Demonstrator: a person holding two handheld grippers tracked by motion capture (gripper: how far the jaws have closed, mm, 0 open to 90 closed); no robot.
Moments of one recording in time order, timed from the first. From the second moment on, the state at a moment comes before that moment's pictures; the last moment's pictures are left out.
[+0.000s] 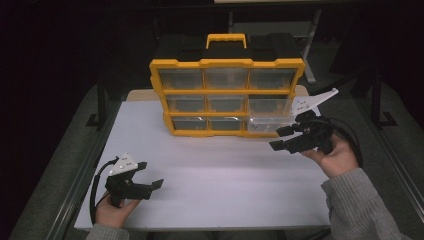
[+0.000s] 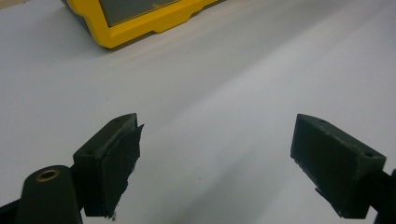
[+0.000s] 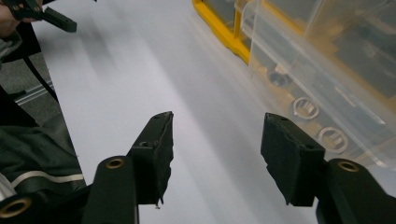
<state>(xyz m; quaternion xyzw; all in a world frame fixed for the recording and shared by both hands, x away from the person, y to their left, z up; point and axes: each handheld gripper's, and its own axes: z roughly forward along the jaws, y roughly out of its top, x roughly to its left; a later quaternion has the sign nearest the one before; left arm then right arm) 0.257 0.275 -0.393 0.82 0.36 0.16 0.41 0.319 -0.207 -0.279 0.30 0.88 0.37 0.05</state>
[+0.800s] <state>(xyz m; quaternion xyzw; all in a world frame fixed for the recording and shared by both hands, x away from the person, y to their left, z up) 0.256 0.273 -0.393 0.82 0.36 0.16 0.41 0.308 -0.212 -0.336 0.32 0.87 0.37 0.05</state>
